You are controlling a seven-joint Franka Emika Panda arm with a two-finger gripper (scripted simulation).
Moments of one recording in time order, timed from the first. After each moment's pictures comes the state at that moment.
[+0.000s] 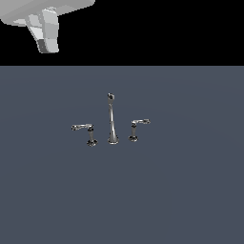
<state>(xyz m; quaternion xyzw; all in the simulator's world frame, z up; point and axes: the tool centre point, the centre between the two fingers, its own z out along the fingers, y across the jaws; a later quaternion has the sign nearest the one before) -0.172 0.118 0.320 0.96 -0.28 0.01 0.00</state>
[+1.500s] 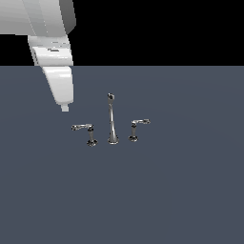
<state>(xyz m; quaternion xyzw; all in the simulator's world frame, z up) -0.057 0.170 0.177 0.86 -0.51 0.00 0.00</state>
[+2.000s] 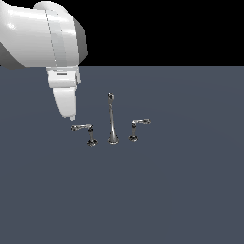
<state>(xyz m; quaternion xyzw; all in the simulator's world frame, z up) -0.012 0.172 0.127 0.81 -0.58 0.00 0.00</state>
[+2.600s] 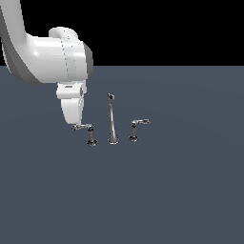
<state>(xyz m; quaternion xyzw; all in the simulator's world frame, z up) 0.025 0.167 0.088 0.77 -0.64 0.00 0.00</state>
